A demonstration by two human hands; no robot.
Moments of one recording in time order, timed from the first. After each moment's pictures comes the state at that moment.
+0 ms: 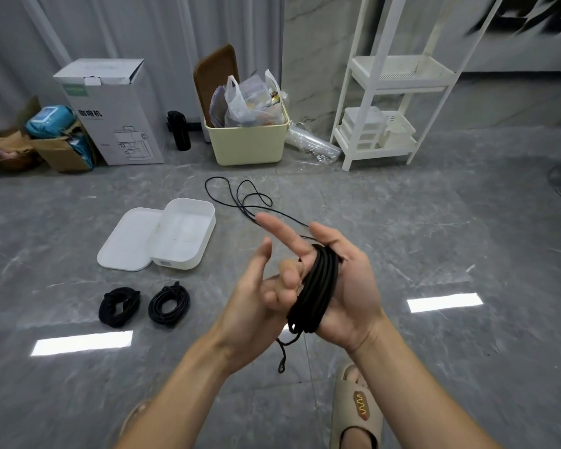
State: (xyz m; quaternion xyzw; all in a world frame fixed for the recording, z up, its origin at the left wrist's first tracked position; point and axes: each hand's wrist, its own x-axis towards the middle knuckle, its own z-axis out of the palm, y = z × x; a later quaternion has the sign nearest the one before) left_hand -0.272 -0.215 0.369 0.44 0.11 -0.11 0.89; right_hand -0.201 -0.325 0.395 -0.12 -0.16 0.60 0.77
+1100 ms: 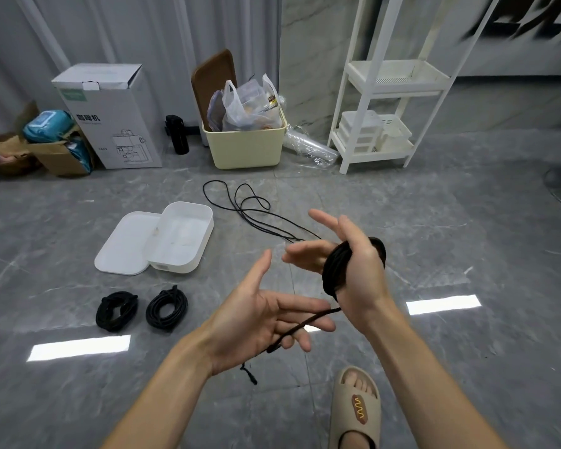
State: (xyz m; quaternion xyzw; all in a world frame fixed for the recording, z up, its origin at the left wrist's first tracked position) left_hand -0.274 -0.199 0.369 0.48 0.09 -0.28 0.82; right_hand -0.185 -0.338 0.402 -0.58 -0.07 0.26 0.77
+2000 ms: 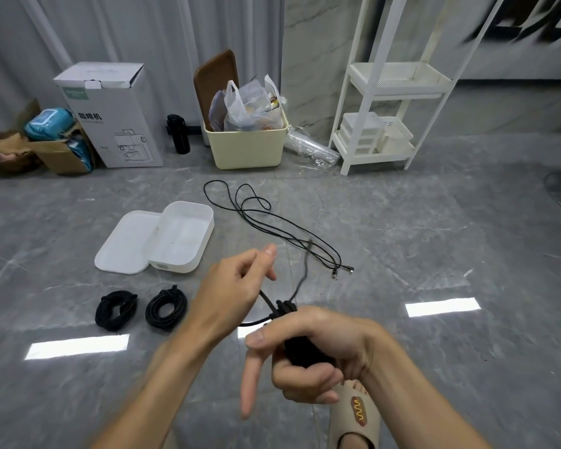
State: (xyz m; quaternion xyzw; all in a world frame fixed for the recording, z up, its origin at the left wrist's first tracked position) left_hand -0.271 -0.187 0.378 0.82 0.17 0.11 0.53; right_hand -0.210 -0.331 0.406 -0.36 -0.28 0.79 0.40
